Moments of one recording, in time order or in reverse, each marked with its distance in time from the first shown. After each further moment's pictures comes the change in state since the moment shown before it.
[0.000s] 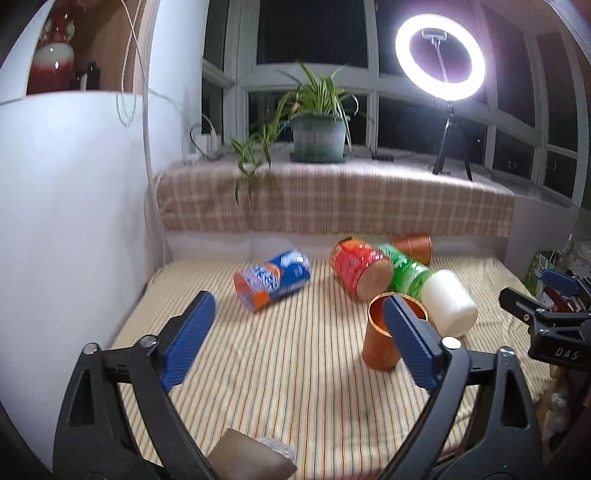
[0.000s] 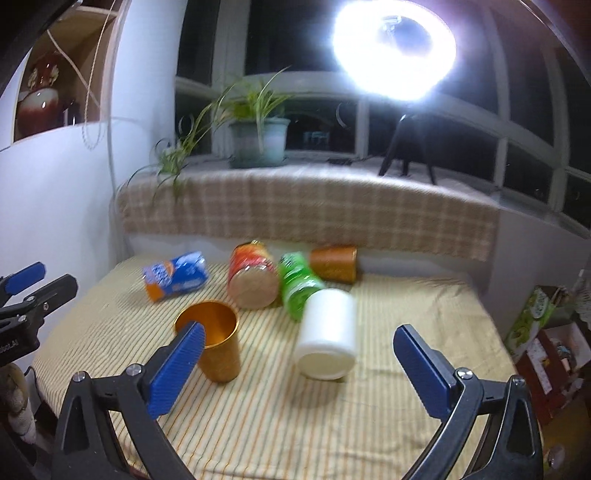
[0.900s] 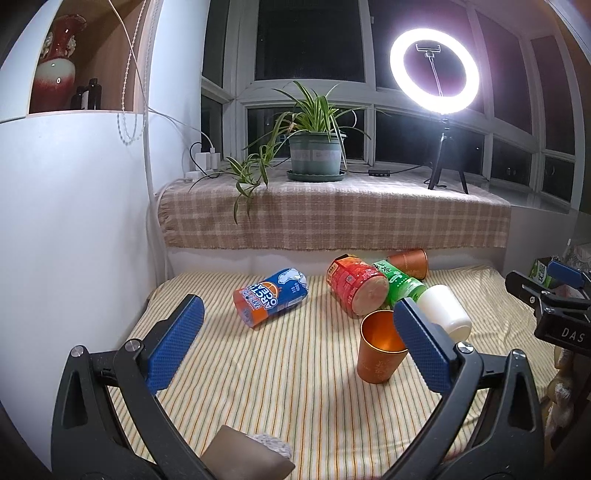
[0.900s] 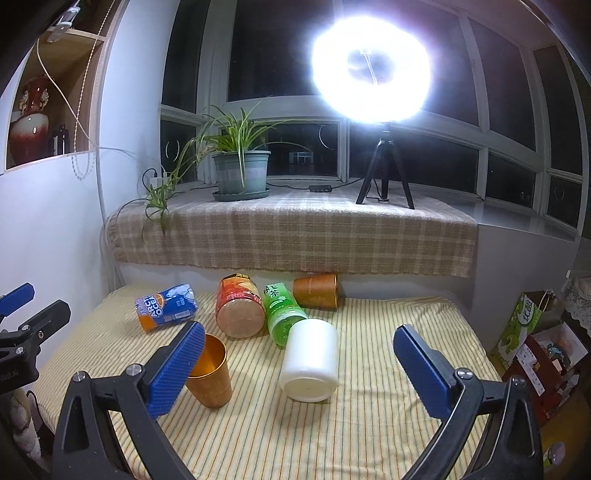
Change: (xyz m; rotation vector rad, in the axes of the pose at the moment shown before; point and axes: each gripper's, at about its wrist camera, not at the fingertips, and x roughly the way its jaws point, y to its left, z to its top) left arm -0.012 -0.006 0.009 0.004 -0.042 0.001; right arm -0.017 -0.010 0.014 0.041 -0.078 -0.037
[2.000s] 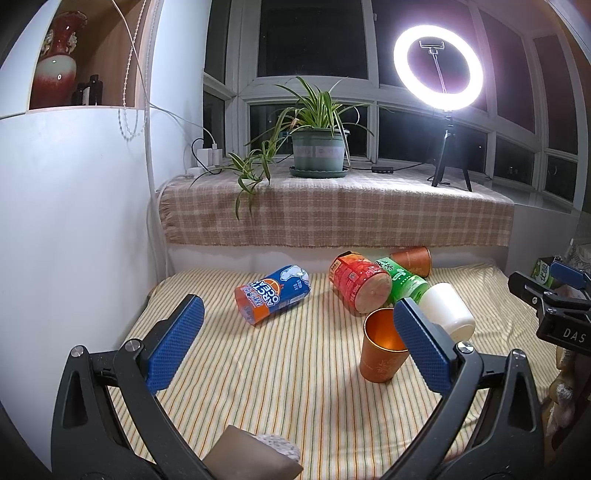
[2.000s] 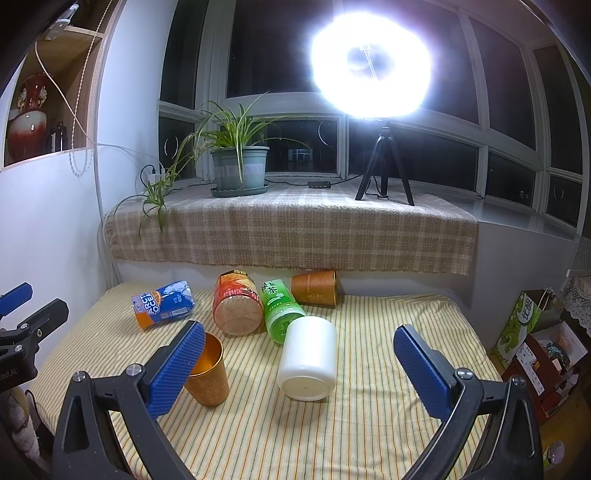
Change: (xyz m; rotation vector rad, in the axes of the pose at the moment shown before) left arm 0.004 0.001 -0.001 0.002 0.007 0.000; right arm 0.002 -0.002 -0.002 -0.001 0.008 0.000
